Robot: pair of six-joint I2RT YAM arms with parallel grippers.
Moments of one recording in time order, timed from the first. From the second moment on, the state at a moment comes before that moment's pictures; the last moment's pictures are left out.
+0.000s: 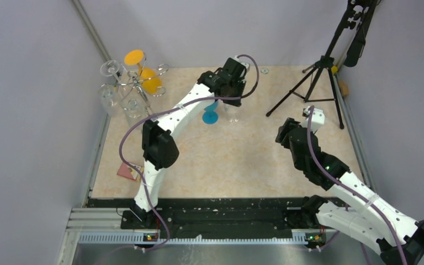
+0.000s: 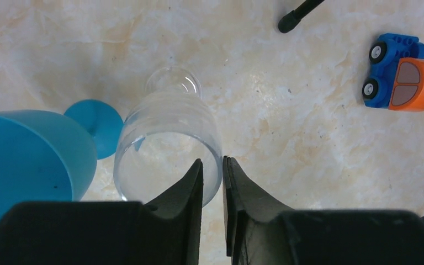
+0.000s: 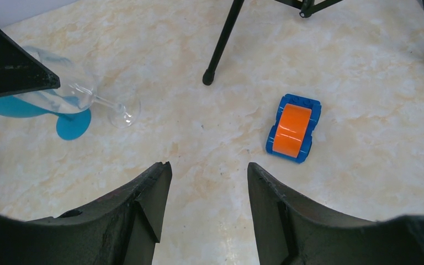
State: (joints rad) left arm -0.69 2.17 2.23 -0.92 -0.02 -0.28; right arm 0.71 0.75 0.73 -0.42 0.74 0.55
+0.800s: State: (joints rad) left arm -0.56 1.95 2.33 -0.91 0.13 -0.36; right arm 0.71 0.89 0.73 -0.26 0.72 0.54
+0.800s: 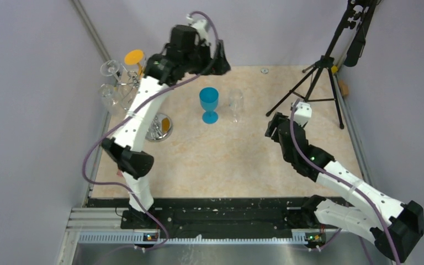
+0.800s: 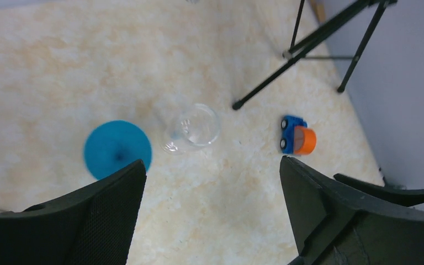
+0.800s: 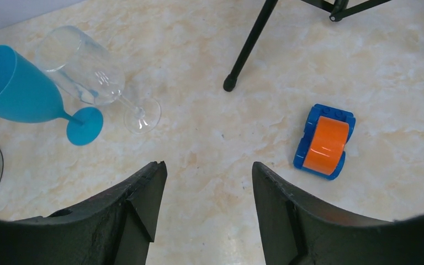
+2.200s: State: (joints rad) left arm 0.45 1.21 1.74 -1.02 0.09 -0.68; right arm 0.61 1.07 0.76 -0.11 0.51 0.51
